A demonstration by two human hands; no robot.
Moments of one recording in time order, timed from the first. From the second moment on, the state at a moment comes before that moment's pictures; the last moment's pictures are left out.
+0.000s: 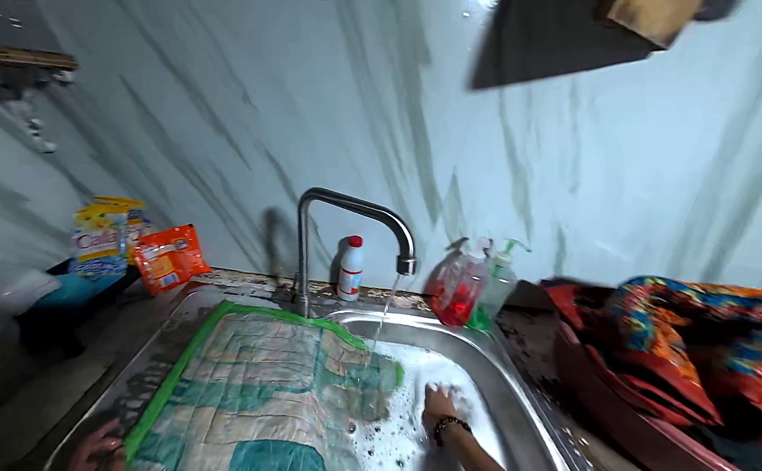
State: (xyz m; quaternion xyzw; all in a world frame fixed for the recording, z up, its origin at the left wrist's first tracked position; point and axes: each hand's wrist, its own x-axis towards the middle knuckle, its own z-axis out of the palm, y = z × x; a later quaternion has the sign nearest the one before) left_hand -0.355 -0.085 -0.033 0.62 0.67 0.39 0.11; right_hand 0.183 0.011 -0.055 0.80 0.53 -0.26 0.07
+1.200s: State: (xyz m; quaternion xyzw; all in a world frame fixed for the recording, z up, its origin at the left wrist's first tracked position) left_hand -0.338 -0.086 -0.021 0.56 0.71 0.42 0.07; right_hand 0.205 0.016 -0.070 0.82 0.44 -0.34 -0.14
